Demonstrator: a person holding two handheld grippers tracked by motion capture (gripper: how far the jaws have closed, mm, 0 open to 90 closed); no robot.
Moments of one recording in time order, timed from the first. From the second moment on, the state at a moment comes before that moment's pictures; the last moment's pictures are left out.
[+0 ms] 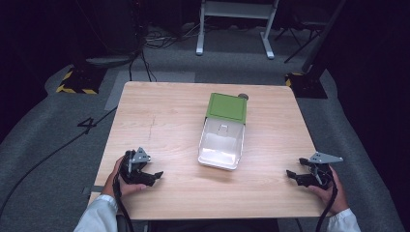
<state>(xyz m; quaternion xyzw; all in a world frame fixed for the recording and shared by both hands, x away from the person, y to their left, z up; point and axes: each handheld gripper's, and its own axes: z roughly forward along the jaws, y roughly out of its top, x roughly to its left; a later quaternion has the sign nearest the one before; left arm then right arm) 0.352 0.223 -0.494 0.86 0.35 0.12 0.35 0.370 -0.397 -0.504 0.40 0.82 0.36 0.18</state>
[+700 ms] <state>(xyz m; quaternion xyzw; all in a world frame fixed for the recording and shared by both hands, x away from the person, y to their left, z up) 0.337 0.151 -0.459 0.88 0.22 0.10 0.40 0.371 -0.396 -0.504 0.40 0.82 0.36 0.18</state>
